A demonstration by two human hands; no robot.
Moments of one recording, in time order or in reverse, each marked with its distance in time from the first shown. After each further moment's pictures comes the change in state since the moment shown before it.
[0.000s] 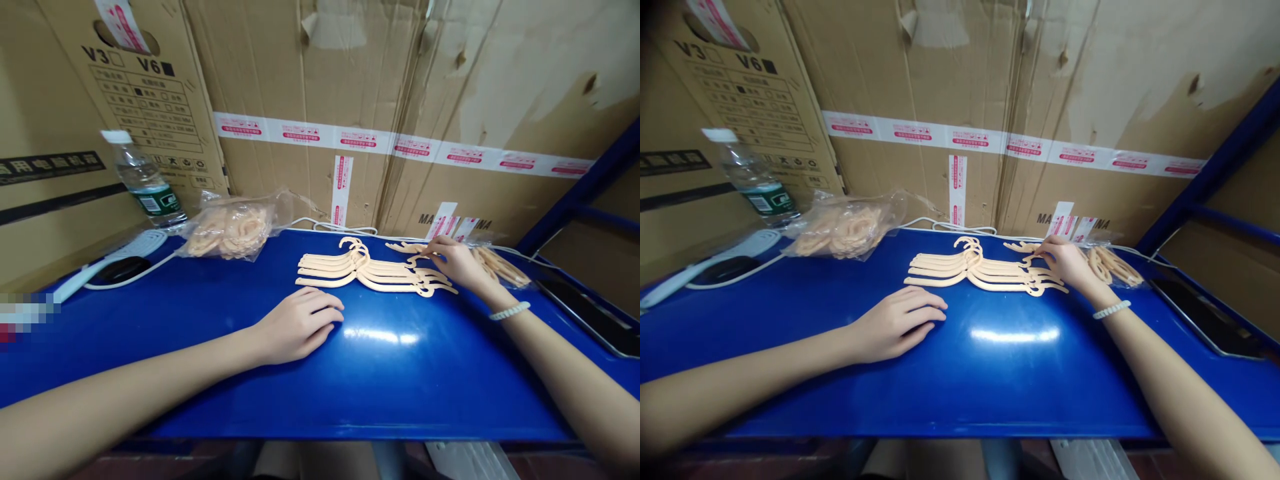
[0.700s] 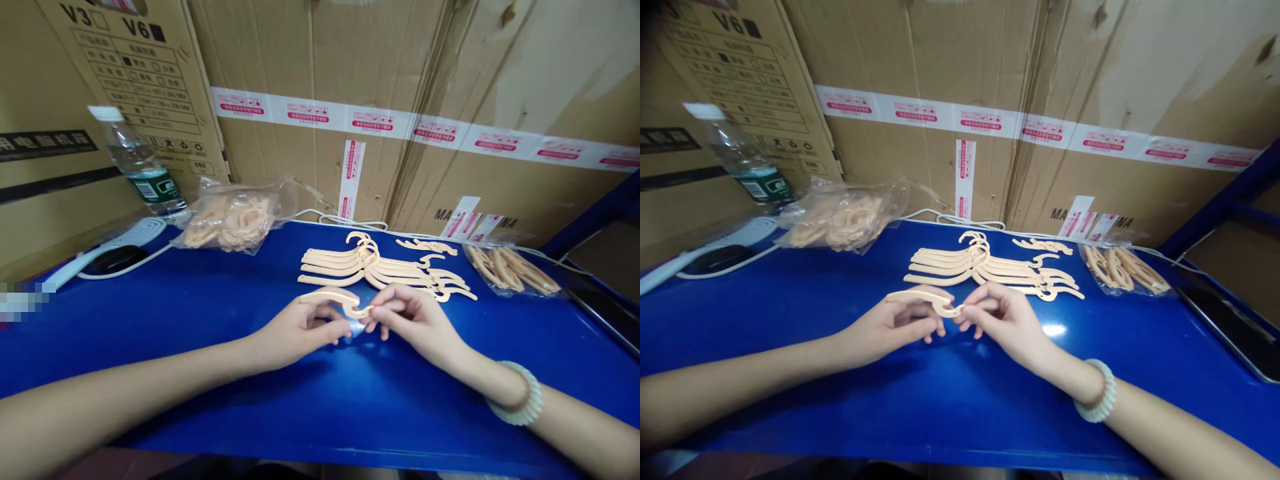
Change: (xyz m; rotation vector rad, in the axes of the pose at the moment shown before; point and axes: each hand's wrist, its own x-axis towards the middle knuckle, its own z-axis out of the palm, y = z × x) left_hand 0.010 0.011 0.002 -1.138 0.049 -0.676; right_hand -0.015 -0.186 0.015 1.359 -0.257 0.320
